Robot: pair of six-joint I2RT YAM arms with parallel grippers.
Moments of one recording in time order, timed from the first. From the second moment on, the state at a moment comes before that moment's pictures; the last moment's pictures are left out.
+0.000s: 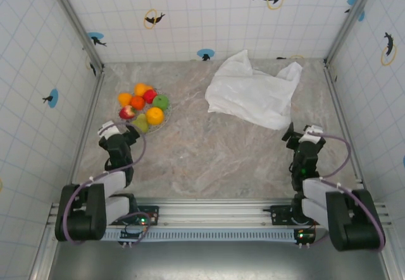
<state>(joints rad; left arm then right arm) 0.00 1.13 0.14 0.70 -0.34 -0.33 0.11 1.04 0.01 0.84 0.38 0.22</state>
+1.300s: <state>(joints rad) -0.27 1.15 0.46 0.21 0.07 -0.63 0.11 1.65 0.82 0.02 -0.26 -0.01</state>
